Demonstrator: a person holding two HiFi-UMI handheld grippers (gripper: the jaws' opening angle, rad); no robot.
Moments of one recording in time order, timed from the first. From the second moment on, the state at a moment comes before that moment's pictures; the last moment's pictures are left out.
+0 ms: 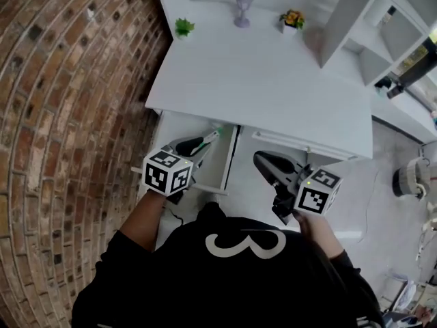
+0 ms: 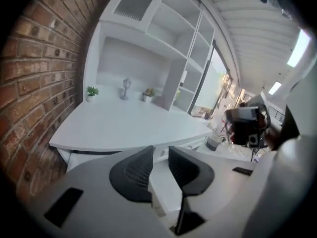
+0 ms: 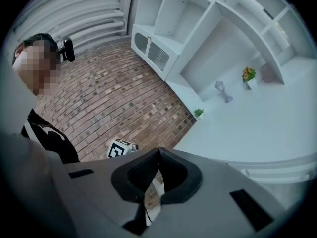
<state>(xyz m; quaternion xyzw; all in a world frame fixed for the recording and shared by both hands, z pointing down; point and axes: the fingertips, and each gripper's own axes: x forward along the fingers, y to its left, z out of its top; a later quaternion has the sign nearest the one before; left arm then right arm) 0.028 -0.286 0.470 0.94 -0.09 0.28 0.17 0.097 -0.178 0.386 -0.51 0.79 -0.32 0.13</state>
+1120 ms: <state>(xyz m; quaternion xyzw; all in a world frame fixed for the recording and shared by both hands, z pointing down) 0.014 -0.106 0.315 0.97 -0.06 0.07 0.23 0.066 -0.076 0.331 -0.44 0.86 -0.23 0.12</state>
